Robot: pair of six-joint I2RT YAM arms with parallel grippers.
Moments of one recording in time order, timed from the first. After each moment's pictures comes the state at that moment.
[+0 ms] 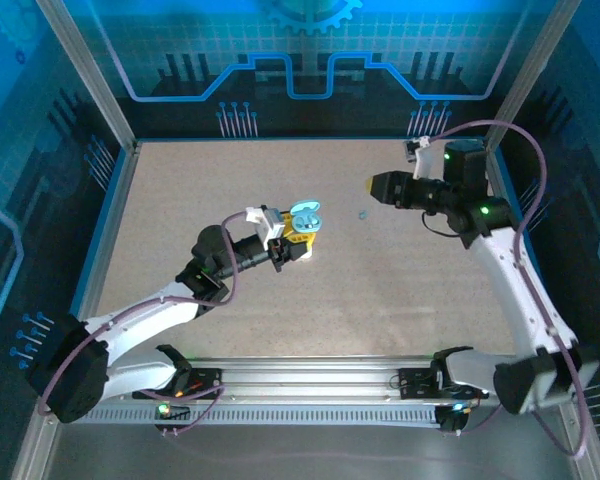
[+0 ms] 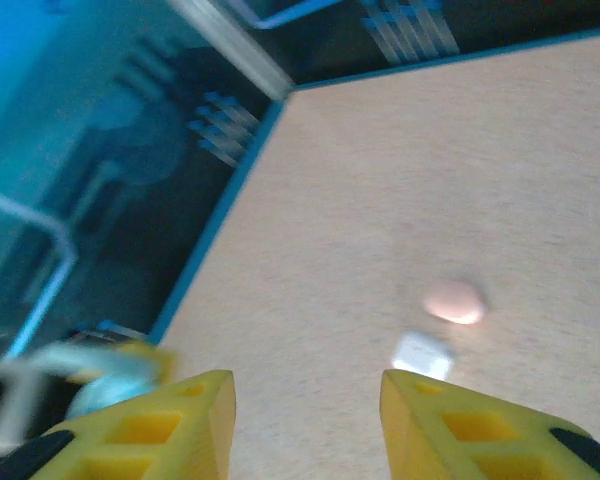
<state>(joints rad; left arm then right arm) -0.62 1.16 0.59 0.68 0.43 -0.06 0.17 1.27 1.29 -0.60 -0.63 0.40</state>
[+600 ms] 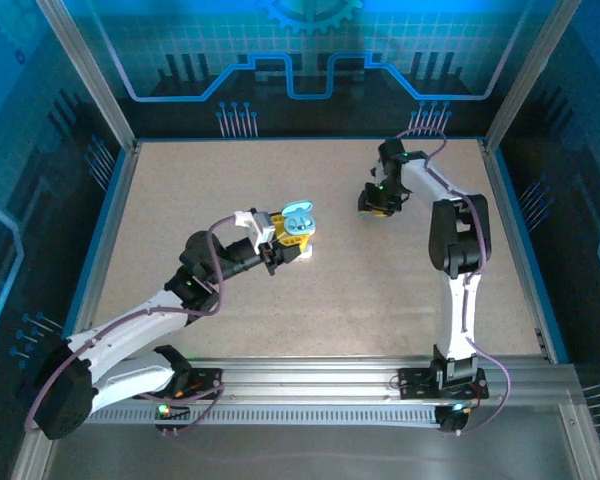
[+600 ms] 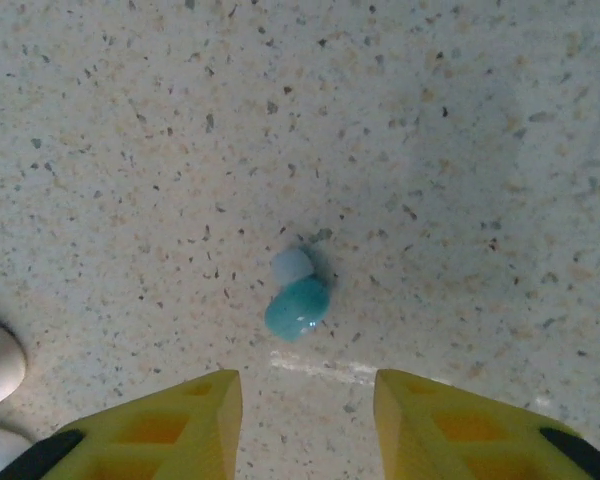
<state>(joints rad) -0.62 1.05 0.56 0.64 0.42 -0.06 0.18 2.21 1.80 -0.95 -0.24 0.29</state>
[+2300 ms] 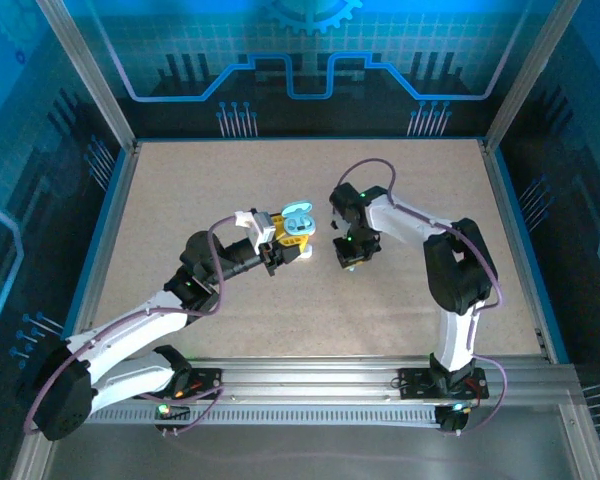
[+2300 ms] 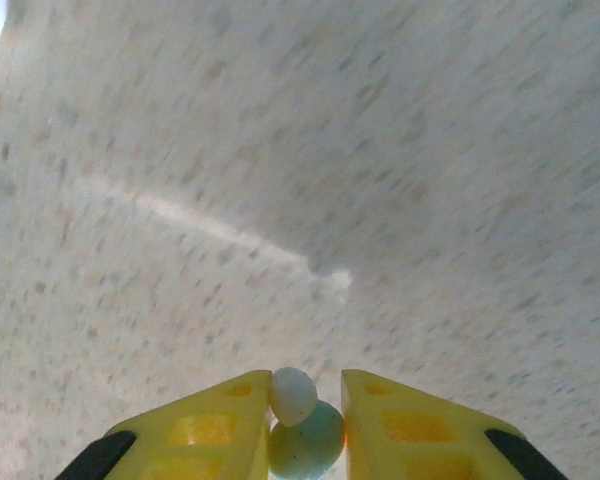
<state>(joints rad) -0.62 1.05 0.56 0.62 0.41 -0.06 0.54 1.89 1.38 -1.05 -0.09 0.19</state>
